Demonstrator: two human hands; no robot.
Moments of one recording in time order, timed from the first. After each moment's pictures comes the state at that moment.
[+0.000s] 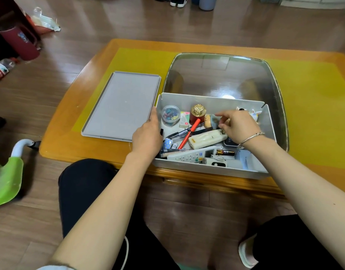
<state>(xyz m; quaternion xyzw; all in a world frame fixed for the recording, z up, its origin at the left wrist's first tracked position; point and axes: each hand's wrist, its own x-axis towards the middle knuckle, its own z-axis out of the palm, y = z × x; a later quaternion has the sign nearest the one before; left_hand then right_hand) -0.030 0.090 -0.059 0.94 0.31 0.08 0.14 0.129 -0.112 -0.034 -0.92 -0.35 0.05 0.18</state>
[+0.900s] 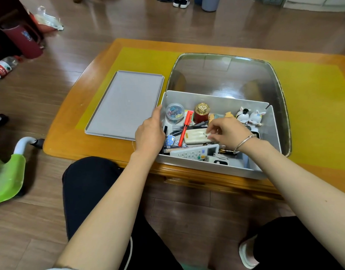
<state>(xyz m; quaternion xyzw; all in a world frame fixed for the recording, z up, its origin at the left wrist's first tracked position) -0.030 0.091 -0.058 0.92 0.30 0.16 0.20 0.115 -0.098 -0.044 -0.87 -0.44 0.11 0.17</state>
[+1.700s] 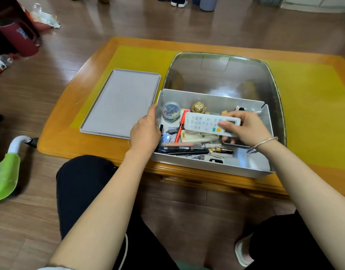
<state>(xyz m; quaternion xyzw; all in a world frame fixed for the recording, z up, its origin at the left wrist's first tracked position) -0.031 0.090 -0.058 0.92 0.29 0.17 0.20 0.110 -0.134 -0.019 -0.80 -0.28 0.21 0.49</state>
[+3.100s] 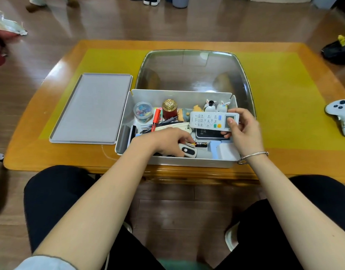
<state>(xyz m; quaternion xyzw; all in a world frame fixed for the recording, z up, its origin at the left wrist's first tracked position) 0.025 0.016 -0.034 0.92 -0.03 -0.25 0.31 0.107 -0.202 -0.052 -0.82 -0.18 -0.02 0.55</state>
